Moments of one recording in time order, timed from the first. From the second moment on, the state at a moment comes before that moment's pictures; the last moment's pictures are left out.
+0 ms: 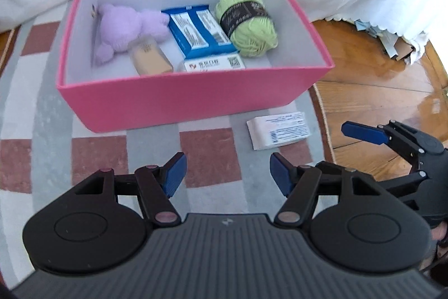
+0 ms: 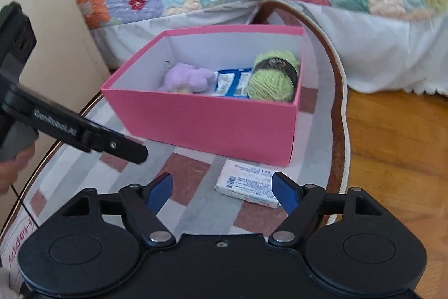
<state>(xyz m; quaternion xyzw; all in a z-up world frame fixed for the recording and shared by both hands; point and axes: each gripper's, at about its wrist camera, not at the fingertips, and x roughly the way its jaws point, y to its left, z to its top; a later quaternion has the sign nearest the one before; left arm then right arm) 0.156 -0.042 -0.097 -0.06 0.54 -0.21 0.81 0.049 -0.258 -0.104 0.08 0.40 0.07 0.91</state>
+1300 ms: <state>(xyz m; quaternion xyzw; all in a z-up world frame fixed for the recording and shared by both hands) 0.173 -0.088 -0.176 -0.14 0.56 -0.27 0.77 0.068 -0.246 -0.169 0.09 0.48 0.09 0.87</state>
